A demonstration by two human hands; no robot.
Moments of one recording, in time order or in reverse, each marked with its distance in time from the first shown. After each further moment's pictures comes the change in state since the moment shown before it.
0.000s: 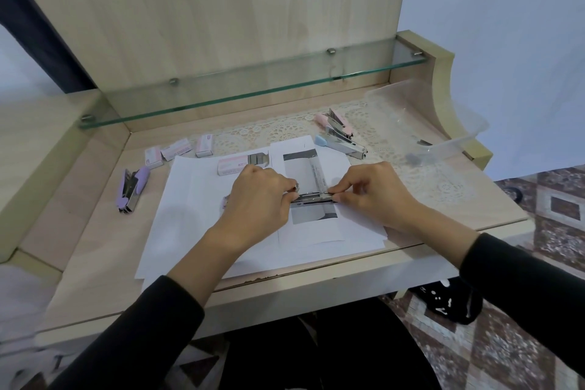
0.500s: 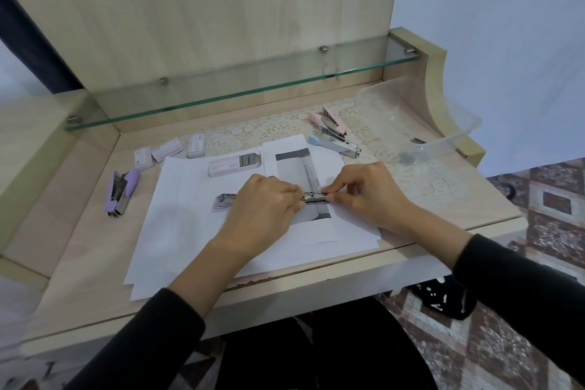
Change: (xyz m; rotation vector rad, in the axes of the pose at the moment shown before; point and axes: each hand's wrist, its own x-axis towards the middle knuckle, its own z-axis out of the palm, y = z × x) left_hand -0.001 0.007 0.012 -0.003 -0.026 0.138; right_hand 0.000 0.006 0.003 -0.001 0.005 0.001
